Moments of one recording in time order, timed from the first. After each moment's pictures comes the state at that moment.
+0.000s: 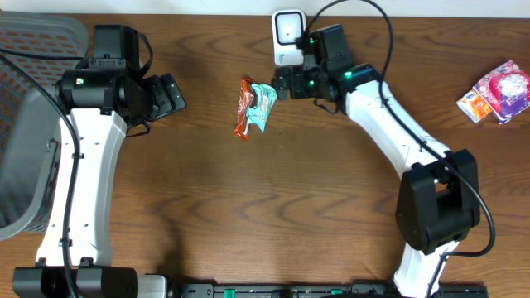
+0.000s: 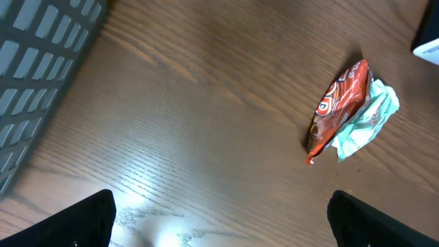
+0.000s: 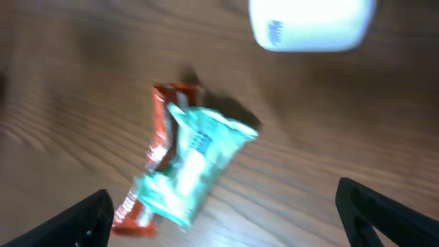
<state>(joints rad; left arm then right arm) -0.01 1.56 1.60 -1.20 -0.01 -0.43 0.40 1.98 1.59 -0.48 -0.21 0.31</state>
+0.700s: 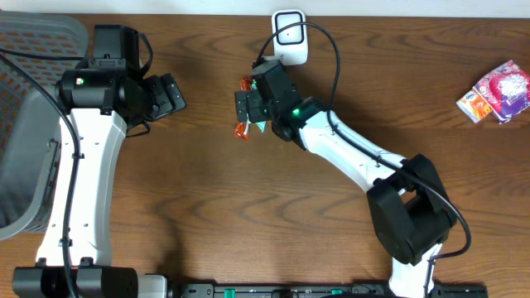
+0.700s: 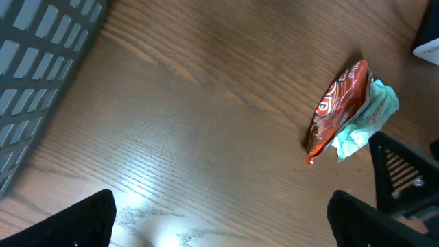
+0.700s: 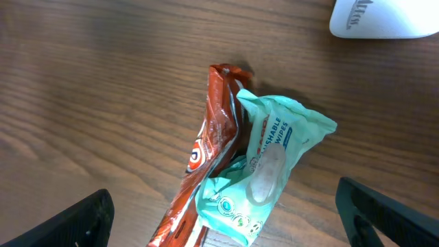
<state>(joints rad) -0.01 1.56 1.60 -1.20 -0.01 -0.43 0.64 2.00 1.47 -0.28 0.11 0.42</state>
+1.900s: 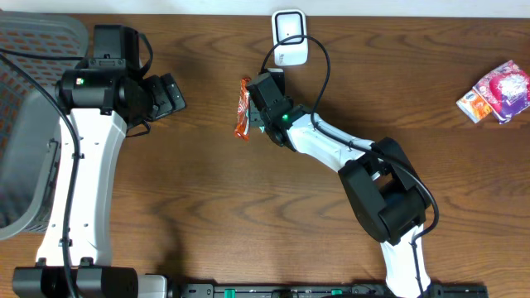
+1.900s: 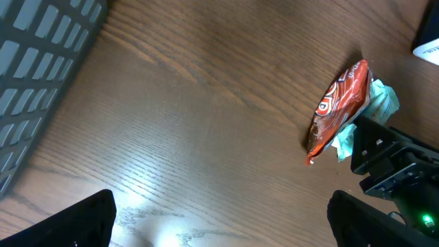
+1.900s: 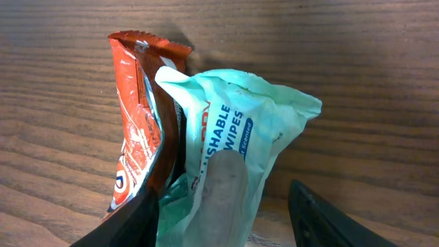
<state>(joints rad) -0.01 1.56 1.60 -1.20 -0.01 -0.43 0.64 2.16 1.47 -0.19 0.22 0.53</state>
